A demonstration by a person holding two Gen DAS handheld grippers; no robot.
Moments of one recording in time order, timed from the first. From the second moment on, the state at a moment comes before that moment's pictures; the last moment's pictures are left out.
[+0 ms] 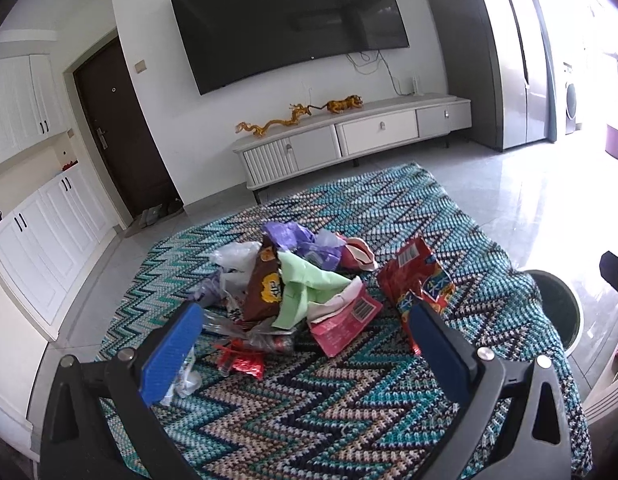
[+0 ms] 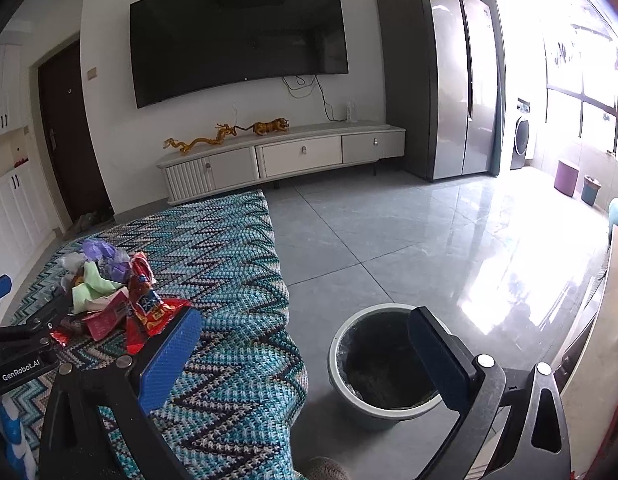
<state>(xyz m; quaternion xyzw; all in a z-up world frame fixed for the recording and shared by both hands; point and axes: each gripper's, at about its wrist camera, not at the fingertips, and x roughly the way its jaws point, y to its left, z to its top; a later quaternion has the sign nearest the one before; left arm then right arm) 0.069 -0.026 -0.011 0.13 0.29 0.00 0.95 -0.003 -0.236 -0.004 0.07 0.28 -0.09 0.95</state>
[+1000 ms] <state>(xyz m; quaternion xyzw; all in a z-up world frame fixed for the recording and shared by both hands) 0.116 0.166 -0.065 0.01 0.39 0.01 0.92 0.093 -0.132 0.013 0.05 0.36 0.10 0.93</state>
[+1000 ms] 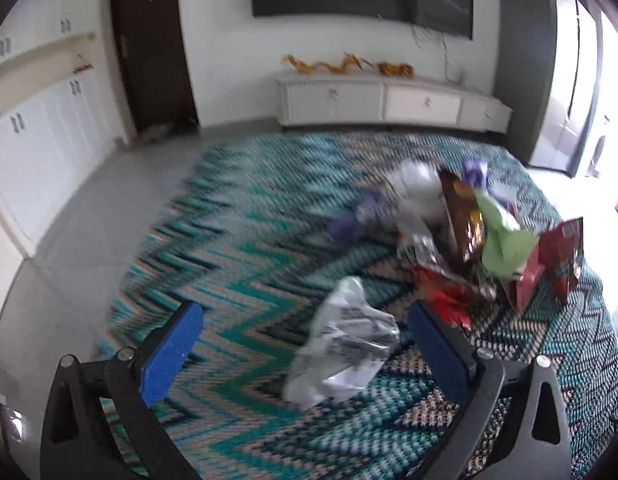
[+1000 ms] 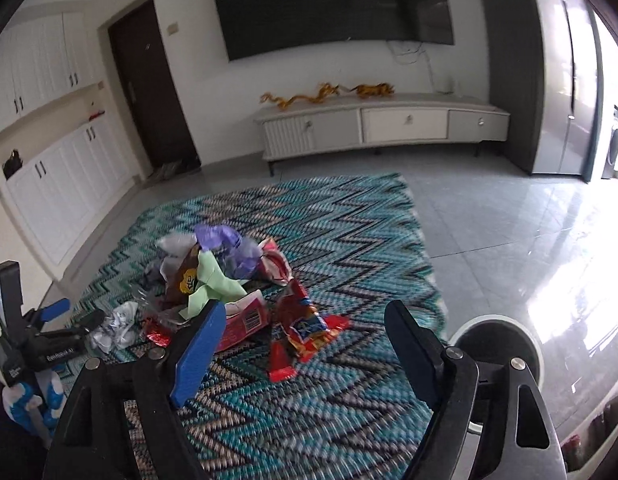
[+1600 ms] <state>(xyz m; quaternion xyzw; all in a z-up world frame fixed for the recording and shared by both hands) 0.107 0.157 -0.068 -0.02 0.39 -0.05 0.92 0.125 -0.124 -0.035 0.06 0.41 0.13 0.90</state>
